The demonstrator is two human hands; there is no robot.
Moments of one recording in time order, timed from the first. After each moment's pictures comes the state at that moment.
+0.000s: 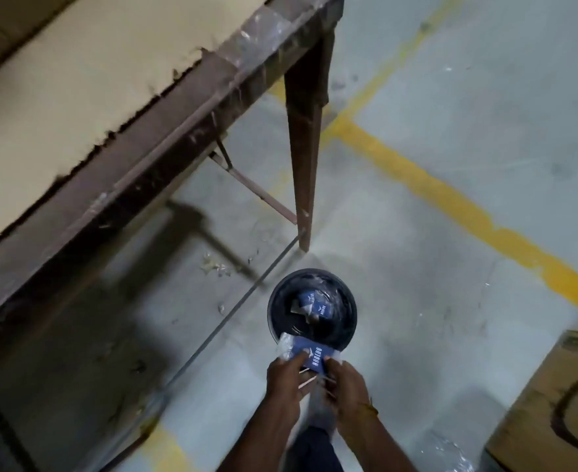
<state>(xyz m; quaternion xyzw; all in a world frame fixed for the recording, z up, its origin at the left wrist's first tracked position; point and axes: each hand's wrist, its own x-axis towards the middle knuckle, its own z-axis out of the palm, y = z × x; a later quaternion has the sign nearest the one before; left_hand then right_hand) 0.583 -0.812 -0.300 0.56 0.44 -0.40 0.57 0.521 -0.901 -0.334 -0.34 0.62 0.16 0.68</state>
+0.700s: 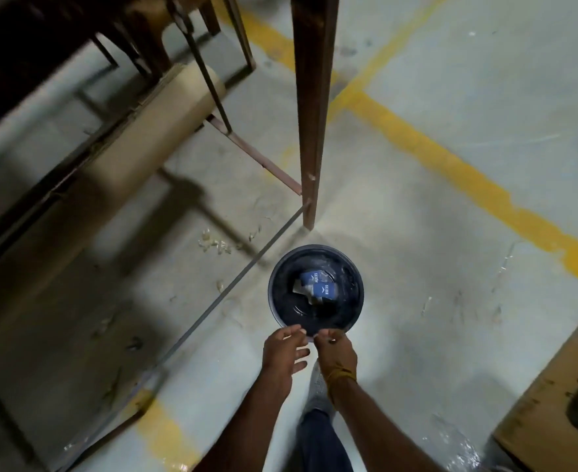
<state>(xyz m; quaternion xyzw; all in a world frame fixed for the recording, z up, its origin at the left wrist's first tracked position) 0.574 -0.793 -0.365 0.63 0.39 -0.42 0.52 0.529 -0.879 -0.391 -0.59 0.57 0.20 0.54</state>
